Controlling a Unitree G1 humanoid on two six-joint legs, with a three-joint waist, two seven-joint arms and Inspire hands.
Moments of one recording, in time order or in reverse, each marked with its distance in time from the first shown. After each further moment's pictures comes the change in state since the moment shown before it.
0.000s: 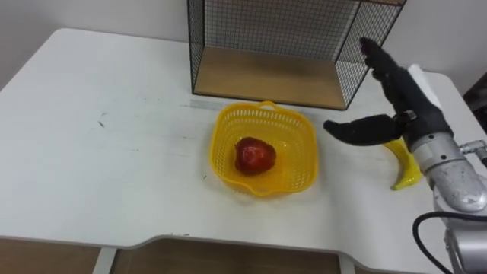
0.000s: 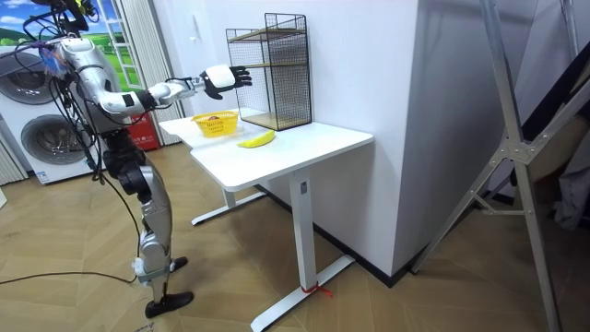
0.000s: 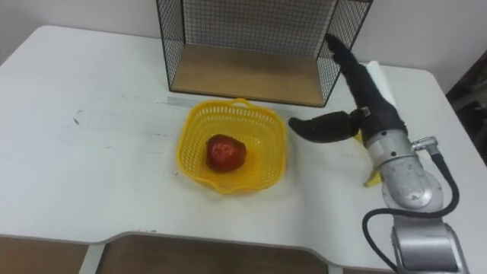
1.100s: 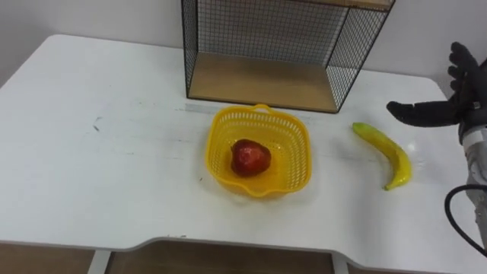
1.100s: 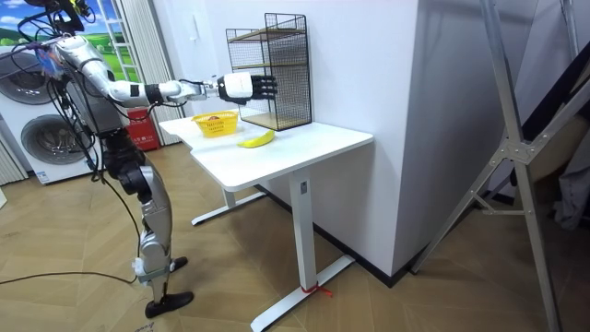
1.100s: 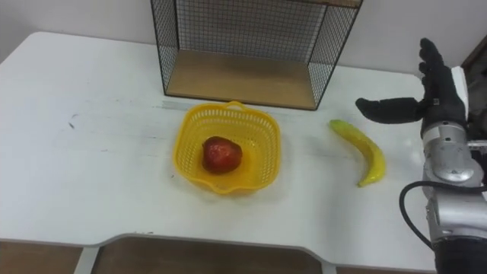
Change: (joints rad) left arm 0.031 0.003 0.037 -0.016 0.028 0.054 -0.006; right arm -0.218 -0.126 -0.041 0.573 0.167 0.040 -0.100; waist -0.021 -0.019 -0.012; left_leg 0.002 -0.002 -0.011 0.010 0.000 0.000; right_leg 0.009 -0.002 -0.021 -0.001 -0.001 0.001
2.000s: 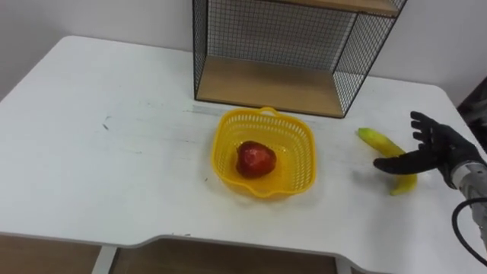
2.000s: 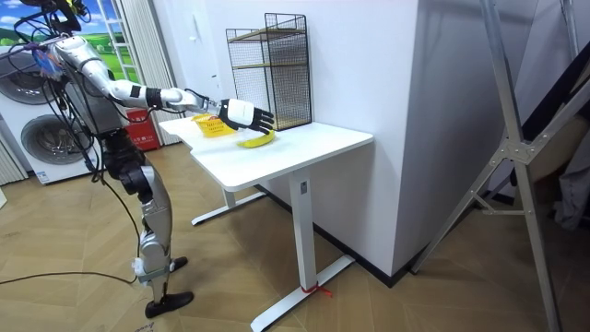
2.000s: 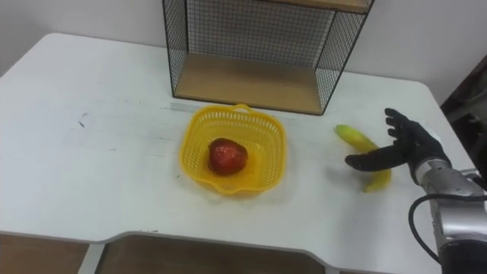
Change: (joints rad) left arm 0.002 0.007 0.022 -0.012 0.004 0.027 0.005; right arm -0.004 -0.032 0.033 0.238 -0.045 0.062 0.243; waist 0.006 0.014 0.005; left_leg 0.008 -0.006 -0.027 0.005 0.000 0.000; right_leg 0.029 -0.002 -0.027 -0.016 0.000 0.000
